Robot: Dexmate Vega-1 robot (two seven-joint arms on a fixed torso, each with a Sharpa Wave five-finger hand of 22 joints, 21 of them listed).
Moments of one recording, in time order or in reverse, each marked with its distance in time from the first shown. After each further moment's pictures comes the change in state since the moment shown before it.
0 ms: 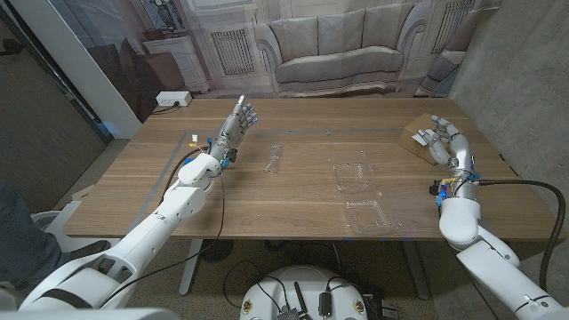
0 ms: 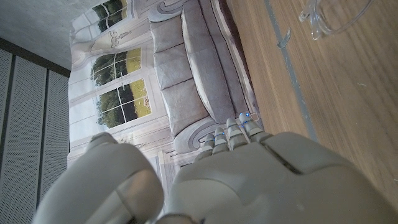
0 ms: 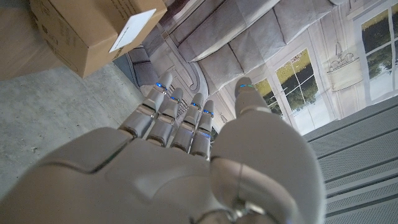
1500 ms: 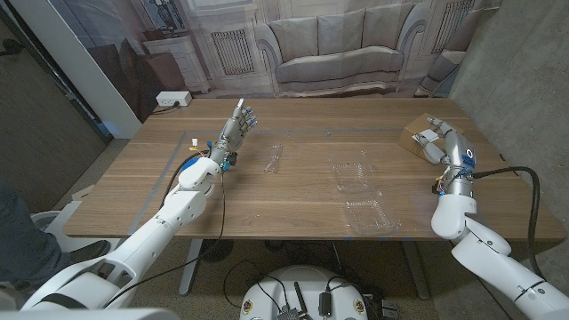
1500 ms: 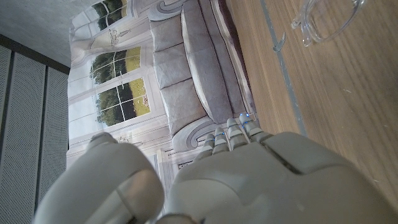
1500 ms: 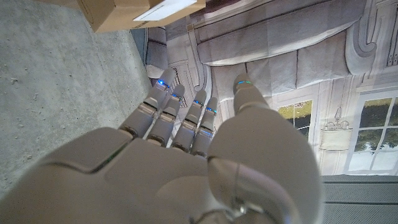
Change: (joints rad) left arm 0.023 -0.003 -0.002 -0.007 -0.006 -0.013 0.005; left_hand 0.004 0.004 -0.005 0.000 0.000 0.000 0.000 0.000 0.000 0.000 0.000 0.000 0.000 -0.004 0.004 0.000 0.000 0.000 0.000 -0.015 0.000; right arm 0.055 -0.116 -0.115 -0.032 -0.186 -0.338 -0.097; right_hand 0.060 0.007 0.009 0.010 0.000 0.064 -0.029 0.009 0.000 0.059 -0.023 0.000 0.000 0.052 -0.001 0.000 0.005 0.036 0.000 0.015 0.005
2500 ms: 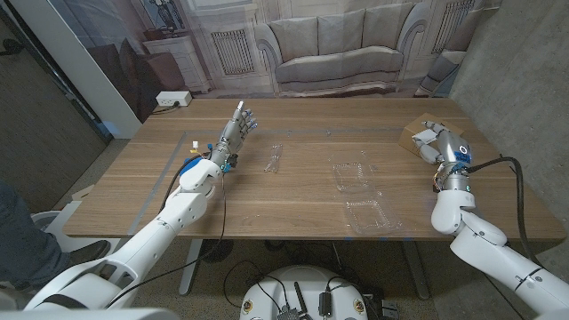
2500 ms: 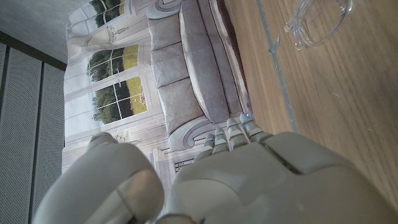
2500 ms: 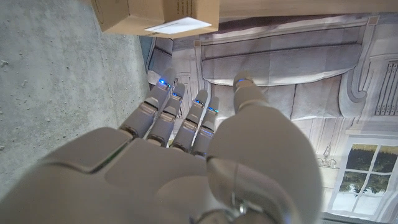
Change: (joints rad) left arm 0.003 -0.013 -0.001 0.021 -0.007 -0.007 -0.004; left_hand 0.003 0.003 -0.001 0.001 0.000 0.000 0.000 0.000 0.000 0.000 0.000 0.000 0.000 0.000 0.000 0.000 0.000 0.000 0.000 -0.011 0.000; right arm 0.069 -0.082 -0.092 0.020 -0.038 -0.155 0.042; right_hand 0.028 -0.008 0.000 0.000 0.000 0.025 -0.014 0.000 0.000 0.029 -0.016 0.000 0.000 0.024 -0.005 0.000 0.000 0.017 -0.002 0.006 0.005
